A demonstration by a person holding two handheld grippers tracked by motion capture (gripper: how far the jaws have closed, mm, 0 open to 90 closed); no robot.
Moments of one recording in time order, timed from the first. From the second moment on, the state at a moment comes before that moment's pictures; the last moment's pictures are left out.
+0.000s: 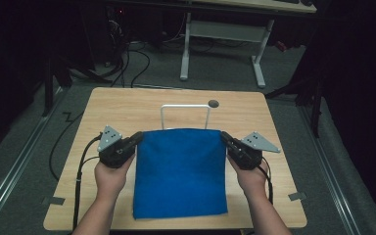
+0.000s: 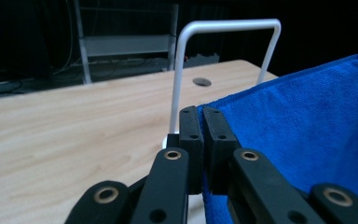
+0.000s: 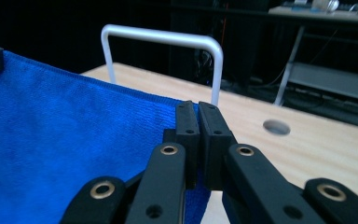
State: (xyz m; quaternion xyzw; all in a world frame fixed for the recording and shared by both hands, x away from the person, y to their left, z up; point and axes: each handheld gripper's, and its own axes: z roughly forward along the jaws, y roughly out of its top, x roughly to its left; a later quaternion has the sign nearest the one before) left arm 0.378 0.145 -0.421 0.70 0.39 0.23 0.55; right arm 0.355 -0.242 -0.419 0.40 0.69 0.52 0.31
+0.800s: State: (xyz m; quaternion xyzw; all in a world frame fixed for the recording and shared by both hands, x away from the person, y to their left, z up) left arm 0.393 0.146 -0.339 0.67 0.36 0.28 0.59; right arm 0.364 -0.244 -0.336 0.37 0.65 0.56 0.36
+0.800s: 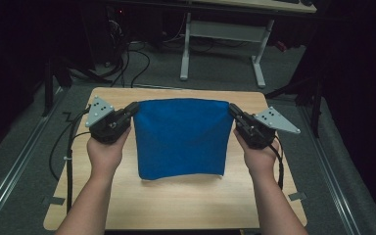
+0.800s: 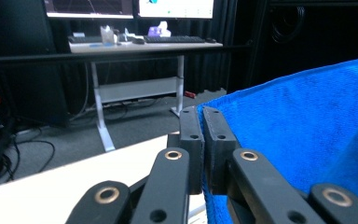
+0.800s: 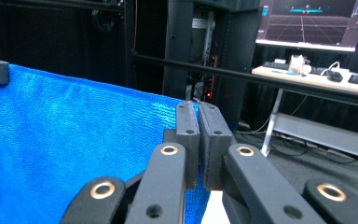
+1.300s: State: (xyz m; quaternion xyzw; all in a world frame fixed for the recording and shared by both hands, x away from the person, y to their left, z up) left arm 0.416 0.141 -0.327 0.67 0.36 0.29 0.58; right arm 0.382 -0.245 -0.321 0.38 0.64 0.56 0.36
